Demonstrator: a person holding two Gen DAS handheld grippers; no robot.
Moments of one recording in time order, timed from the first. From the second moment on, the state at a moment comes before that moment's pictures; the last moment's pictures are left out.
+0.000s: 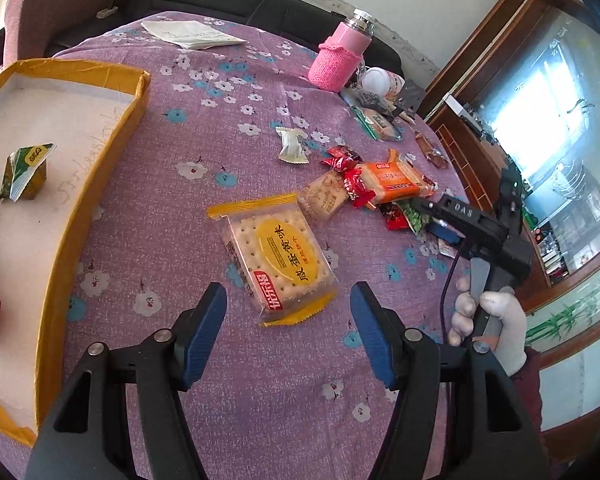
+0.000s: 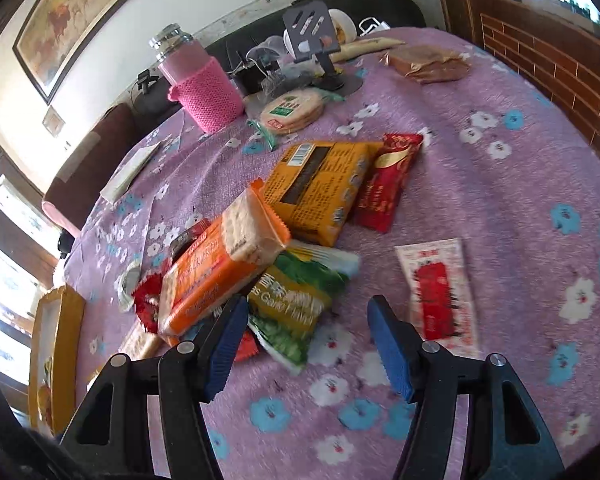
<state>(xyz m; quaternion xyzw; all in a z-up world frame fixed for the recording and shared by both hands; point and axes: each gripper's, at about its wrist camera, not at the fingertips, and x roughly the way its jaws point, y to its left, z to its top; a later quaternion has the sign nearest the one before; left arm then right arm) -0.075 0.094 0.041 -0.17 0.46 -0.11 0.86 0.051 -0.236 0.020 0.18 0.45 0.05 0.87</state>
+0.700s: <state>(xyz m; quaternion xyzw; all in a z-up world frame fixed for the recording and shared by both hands) -0.013 0.033 -0.002 0.01 0.47 -0.01 0.89 0.037 -0.245 0.031 0.19 0.40 0.04 0.90</state>
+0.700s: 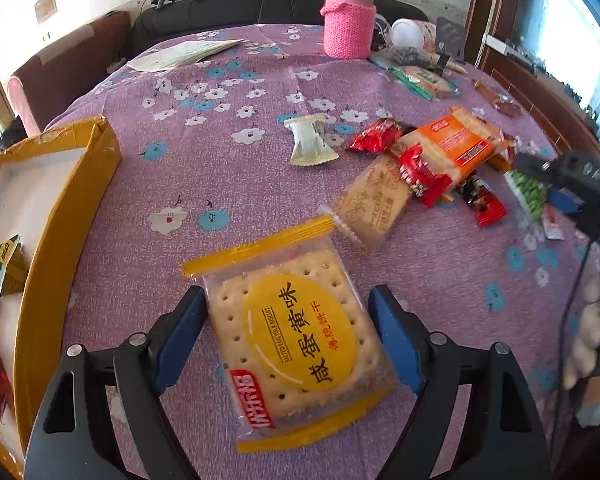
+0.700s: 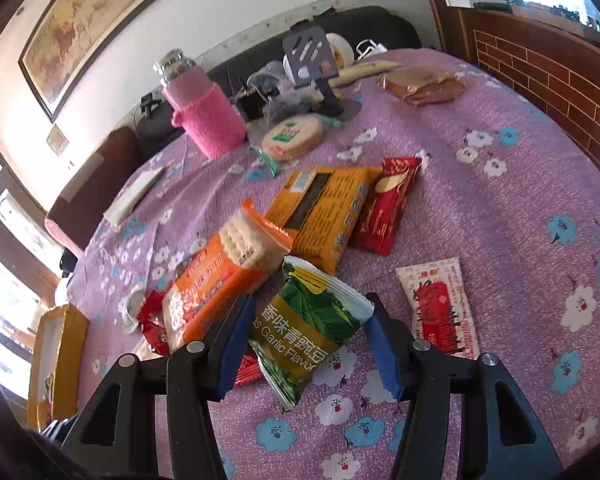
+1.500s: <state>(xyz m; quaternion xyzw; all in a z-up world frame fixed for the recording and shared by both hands) -0.123 0.191 0.102 -0.19 0.33 0.01 0.92 0.010 -0.211 0.062 0.16 0.34 0.08 0.92</state>
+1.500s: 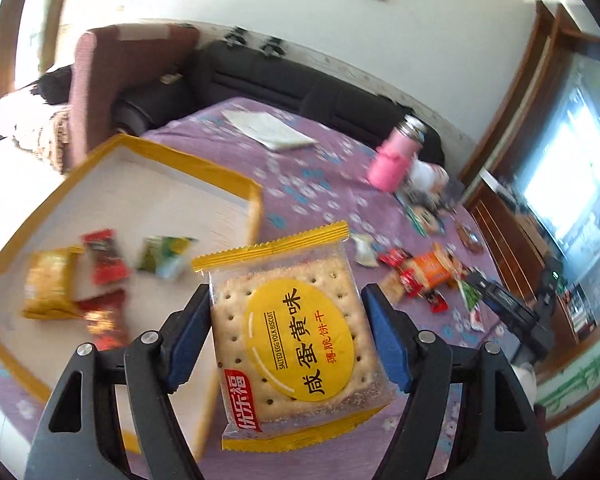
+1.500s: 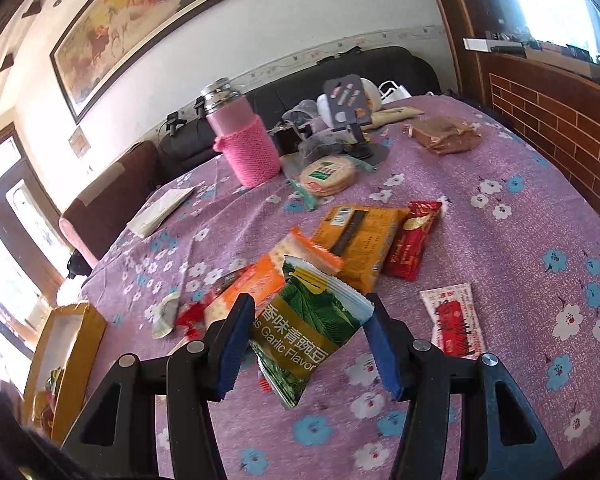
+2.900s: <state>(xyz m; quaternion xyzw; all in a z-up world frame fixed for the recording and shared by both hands) -0.154 0.331 0.033 -0.23 0.37 0.13 0.89 -0.085 0.101 0.088 -0.04 0.39 0.38 0.84</state>
